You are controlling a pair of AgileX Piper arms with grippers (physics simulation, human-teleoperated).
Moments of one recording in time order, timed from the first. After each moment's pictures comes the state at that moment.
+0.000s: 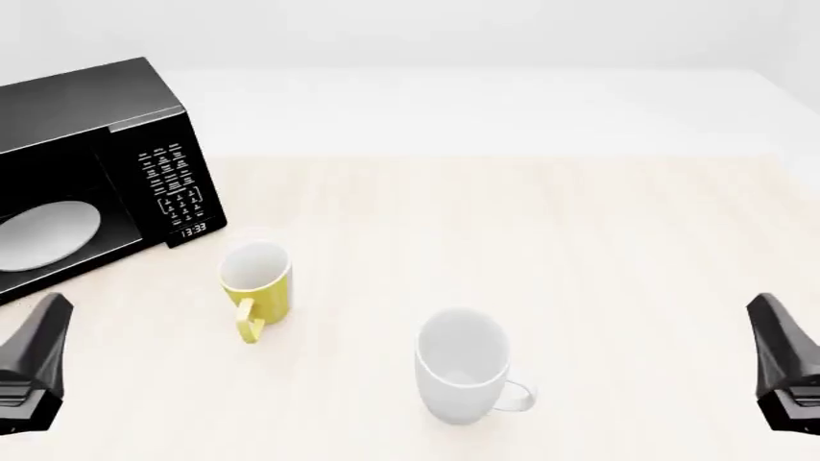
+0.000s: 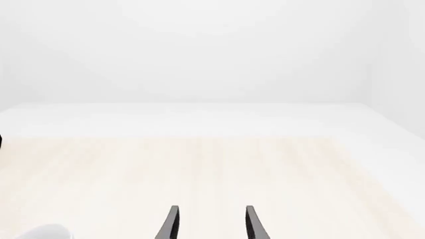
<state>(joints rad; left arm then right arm) 0.00 0.00 0.00 0.00 0.00 0.00 0.00 0.00 0.00 0.00</state>
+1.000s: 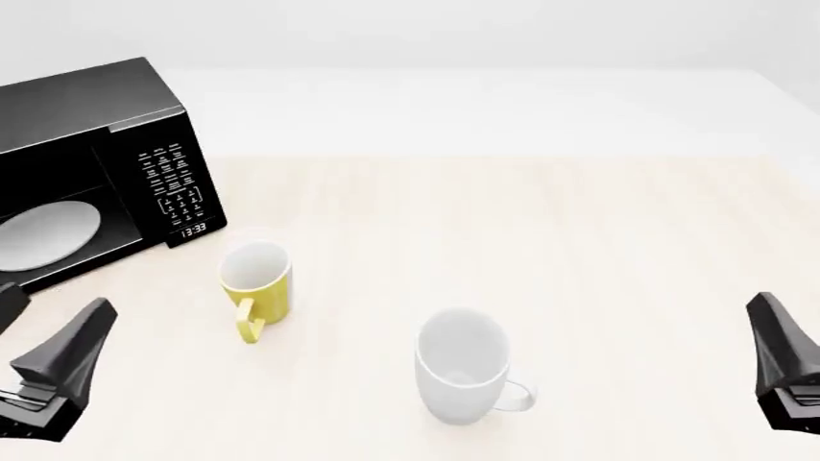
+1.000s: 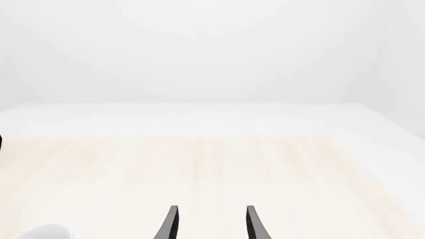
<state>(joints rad) -0.19 0.09 -0.08 0.10 0.01 0.00 0.01 0.00 0.00 0.00</state>
